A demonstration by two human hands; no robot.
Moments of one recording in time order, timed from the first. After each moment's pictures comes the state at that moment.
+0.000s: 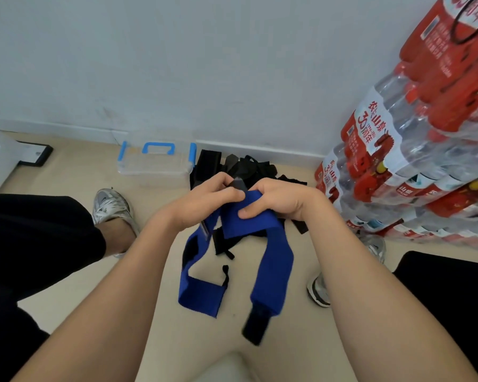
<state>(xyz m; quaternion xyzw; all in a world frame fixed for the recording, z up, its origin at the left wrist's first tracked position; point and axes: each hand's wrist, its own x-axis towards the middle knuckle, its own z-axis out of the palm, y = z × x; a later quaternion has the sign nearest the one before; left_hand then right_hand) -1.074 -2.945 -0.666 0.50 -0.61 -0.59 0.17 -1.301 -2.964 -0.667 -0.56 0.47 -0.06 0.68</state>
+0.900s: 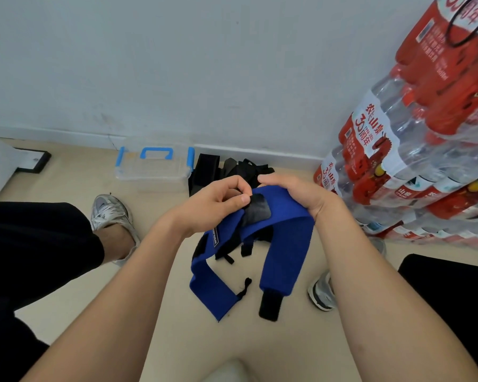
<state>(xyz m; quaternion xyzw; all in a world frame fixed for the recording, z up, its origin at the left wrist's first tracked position) -1.089 -2.946 -0.669 0.42 -0.66 -0.59 0.20 -1.333 -2.963 -0.668 -0.39 0.47 -0.21 0.77</state>
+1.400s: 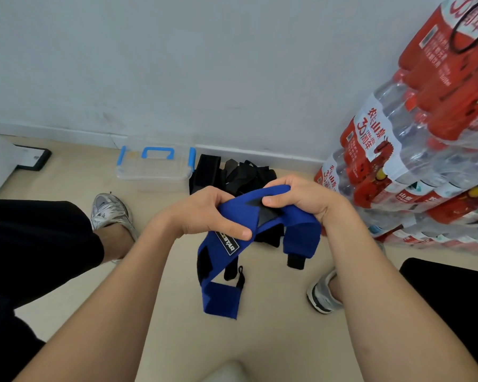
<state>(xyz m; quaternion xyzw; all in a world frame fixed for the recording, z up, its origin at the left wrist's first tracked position) -1.070 -2.949 -0.665 0.43 -0.62 -0.64 0.10 -1.345 -2.966 -0.673 -0.50 0.45 -0.21 0.71</state>
